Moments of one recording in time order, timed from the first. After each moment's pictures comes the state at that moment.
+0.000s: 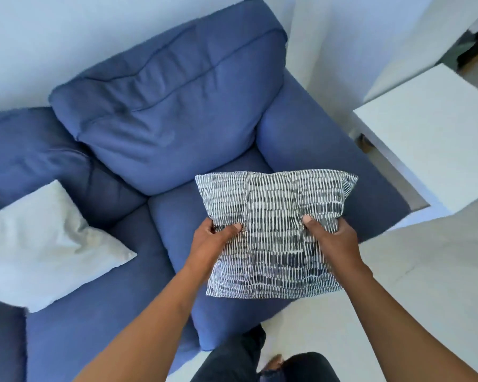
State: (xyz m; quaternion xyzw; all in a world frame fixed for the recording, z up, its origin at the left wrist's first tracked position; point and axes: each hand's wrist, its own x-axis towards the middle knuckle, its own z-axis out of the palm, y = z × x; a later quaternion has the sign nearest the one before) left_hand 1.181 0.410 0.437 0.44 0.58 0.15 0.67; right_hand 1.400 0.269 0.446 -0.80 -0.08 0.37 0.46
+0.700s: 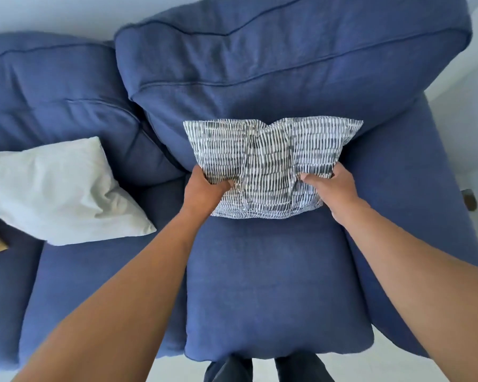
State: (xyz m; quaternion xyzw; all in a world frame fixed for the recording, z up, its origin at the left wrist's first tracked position) left_hand 1.145 0.614 0.362 0.44 0.72 0.21 0.49; right_hand 1.433 0.585 0.355 -0.75 -0.27 0.50 0.35
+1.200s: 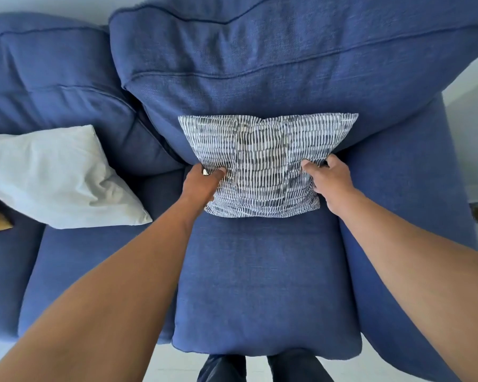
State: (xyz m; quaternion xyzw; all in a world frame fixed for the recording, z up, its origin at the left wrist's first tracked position) left_hand 1.168 0.630 0.345 0.35 0.76 0.20 0.51; right_hand 1.456 0.625 0.314 -0.73 -0.26 0.54 0.32
